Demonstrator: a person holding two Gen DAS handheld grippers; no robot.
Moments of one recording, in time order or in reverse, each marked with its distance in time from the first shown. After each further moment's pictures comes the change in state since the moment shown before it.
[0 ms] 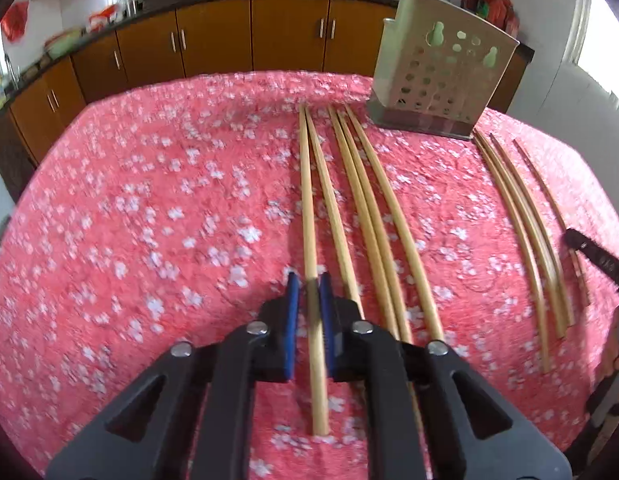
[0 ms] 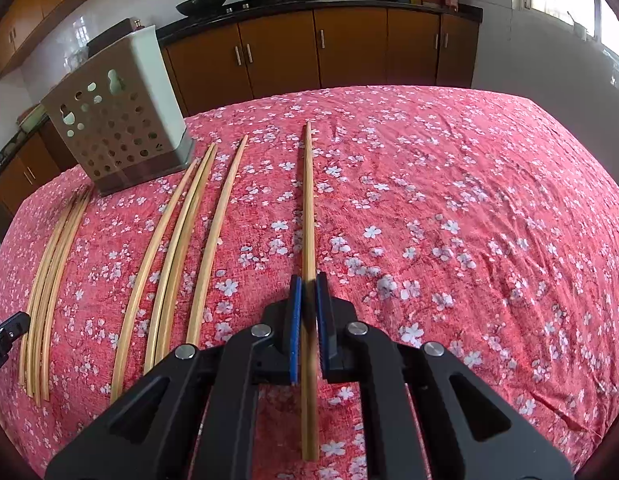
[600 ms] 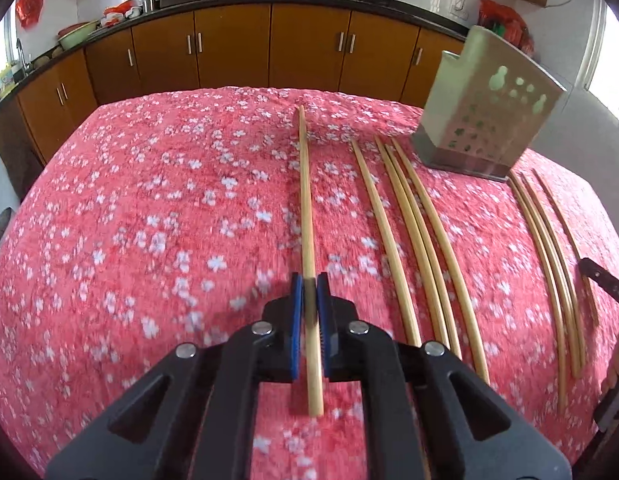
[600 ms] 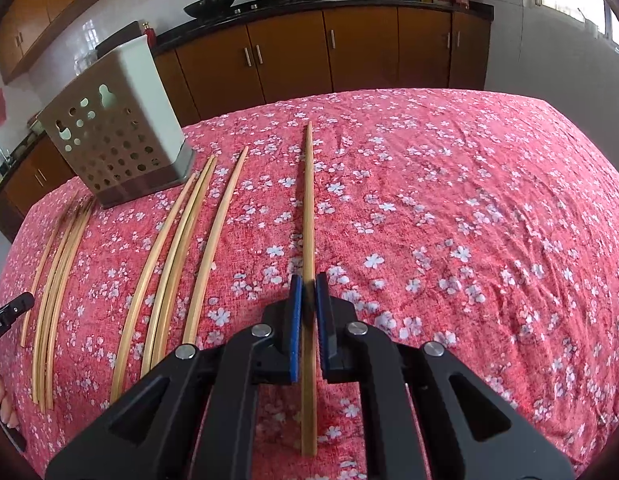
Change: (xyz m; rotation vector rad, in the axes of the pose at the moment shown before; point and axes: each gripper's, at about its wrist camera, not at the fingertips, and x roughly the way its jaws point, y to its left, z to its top) left arm 0.014 0.040 0.025 -0.078 -0.043 -0.020; right arm 0.024 -0.007 0.019 0.001 -0.003 0.066
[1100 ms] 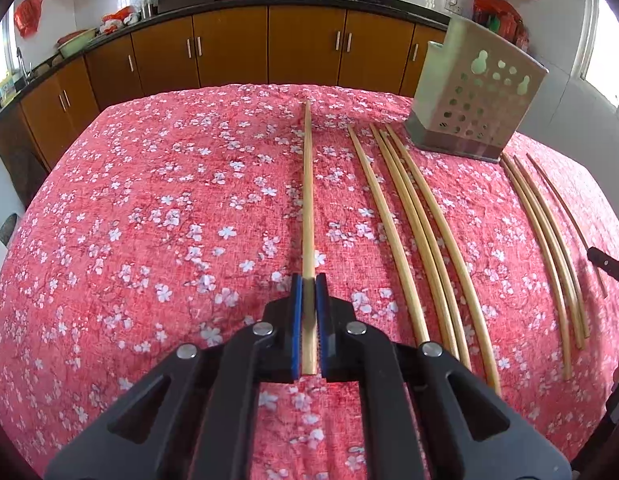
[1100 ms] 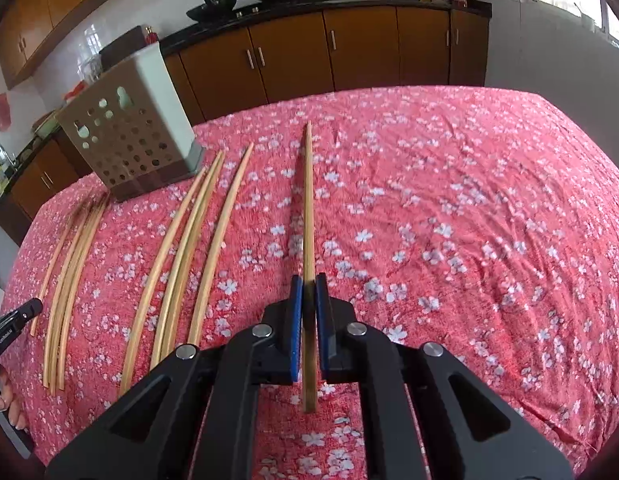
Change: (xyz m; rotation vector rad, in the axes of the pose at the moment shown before) left arm -0.020 -0.004 -0.016 0.026 -0.007 0.020; right arm -0.036 -0.008 -0.017 0.011 -0.037 0.022
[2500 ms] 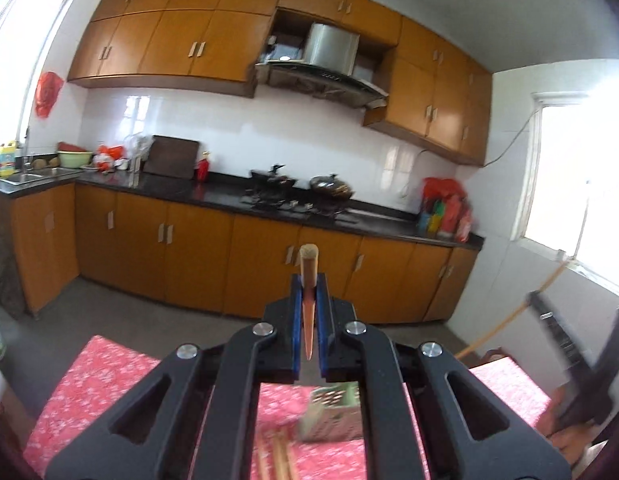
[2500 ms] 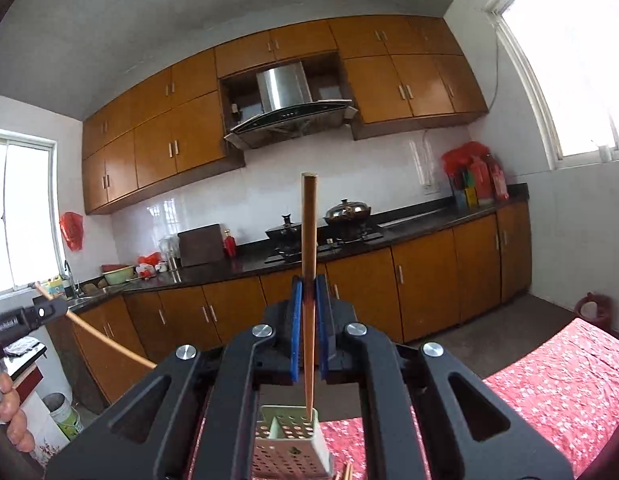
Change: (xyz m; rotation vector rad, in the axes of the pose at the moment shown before) left arm -0.222 -0.052 0.198 -0.067 -0.672 -0.190; right arm -0.162 0.087 0.170 -0.057 -0.751 0.244
